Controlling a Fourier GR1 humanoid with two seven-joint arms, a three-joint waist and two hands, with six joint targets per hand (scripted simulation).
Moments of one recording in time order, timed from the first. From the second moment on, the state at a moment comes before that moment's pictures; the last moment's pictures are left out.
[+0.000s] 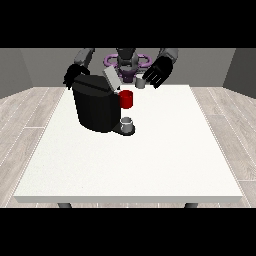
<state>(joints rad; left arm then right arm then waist) -1.04 0.46 0.12 -0.67 -0.59 -0.14 -0.13 -0.27 -0.03 -0.01 -1.35 -0.03 -0.14 -0.06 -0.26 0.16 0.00</state>
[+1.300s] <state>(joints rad) -1.16 0.44 0.12 -0.63 -0.63 -0.14 -0.12 -0.32 -0.05 -0.04 -1.39 -0.05 -0.15 -0.03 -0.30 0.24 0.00</state>
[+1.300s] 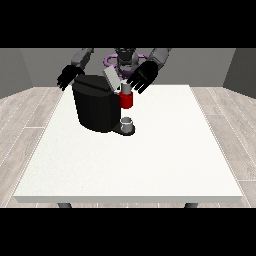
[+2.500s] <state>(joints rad) -1.16 0.42 0.12 -0.61 -0.66 -0.15 -0.12 -0.32 -0.05 -0.06 -1.37 -0.05 -0.16 -0.06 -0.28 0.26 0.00</state>
